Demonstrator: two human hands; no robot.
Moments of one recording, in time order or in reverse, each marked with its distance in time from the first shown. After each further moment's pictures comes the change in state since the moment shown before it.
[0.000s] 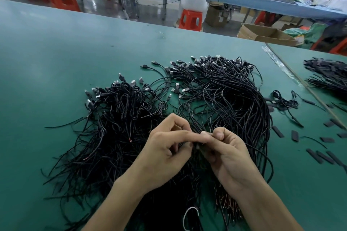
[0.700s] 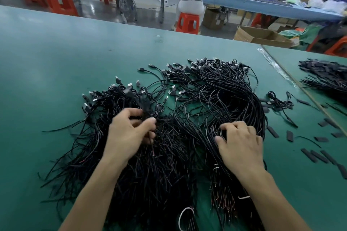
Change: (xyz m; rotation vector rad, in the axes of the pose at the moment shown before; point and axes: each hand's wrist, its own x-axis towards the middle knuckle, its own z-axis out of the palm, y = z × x) left_hand 0.012 -0.036 -0.038 -0.229 0.380 -0.709; right_hand 0.026 -0.012 -0.043 -1.831 0.405 -0.250
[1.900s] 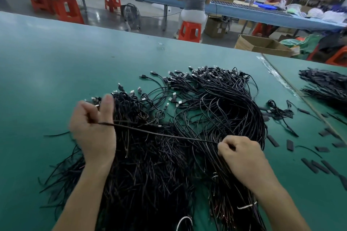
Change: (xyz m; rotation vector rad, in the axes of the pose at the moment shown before) left_hand 0.009 0.015 -0.019 -0.060 0.651 0.542; right_hand -0.011 0.009 -0.029 0.406 -0.114 -0.013
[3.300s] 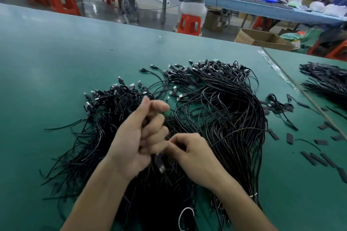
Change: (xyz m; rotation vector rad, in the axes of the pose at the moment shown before) left_hand -0.034 0.048 0.009 -0.879 -0.955 -0.873; right_hand -0.008 -0.055 0.060 0.456 -0.321 -0.363
